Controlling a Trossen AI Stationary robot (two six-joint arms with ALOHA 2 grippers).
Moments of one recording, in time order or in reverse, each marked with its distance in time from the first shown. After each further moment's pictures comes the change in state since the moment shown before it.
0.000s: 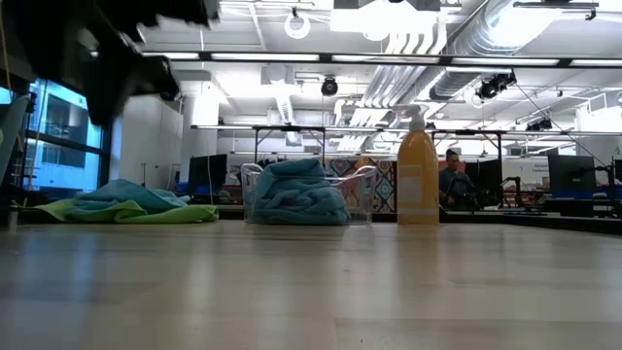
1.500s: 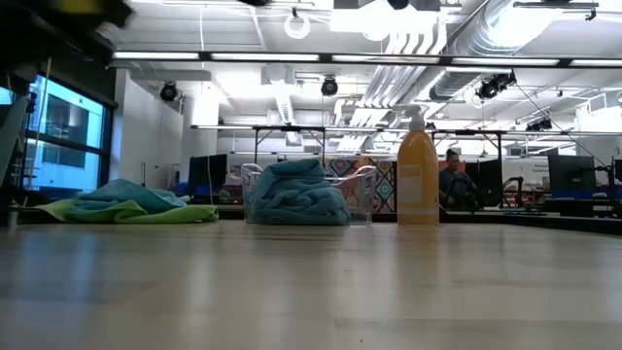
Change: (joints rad) left arm -0.184 0.343 0.378 -0.703 0.000 0.017; right arm -0.001 0.000 0.000 -0.061 -0.001 -0.034
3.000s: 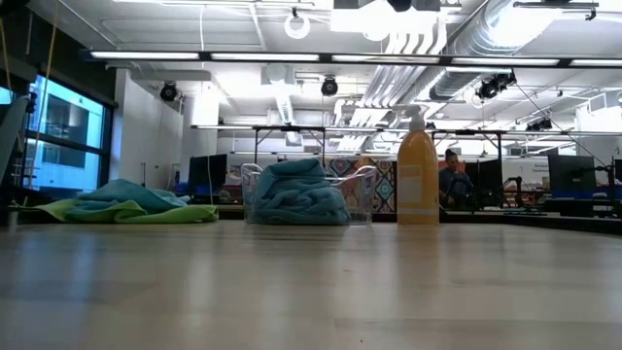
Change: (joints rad) left arm -0.310 -0.446 -0.766 0.811 0.044 -0.474; right arm 0.001 0.000 0.000 -0.008 0.017 0.050
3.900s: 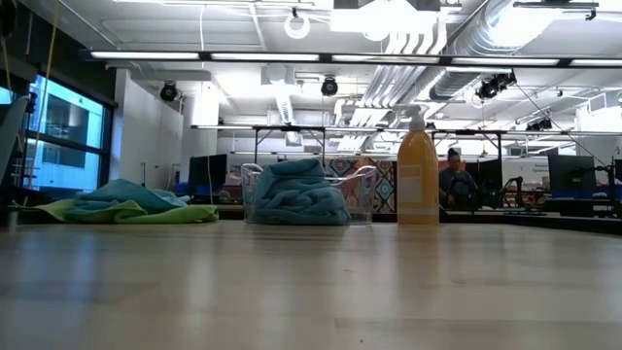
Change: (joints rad) left arm 0.043 -0.681 0.122 -0.041 -0.471 -0.141; right arm 0.000 0.000 0.000 0.124 0.023 -0.007
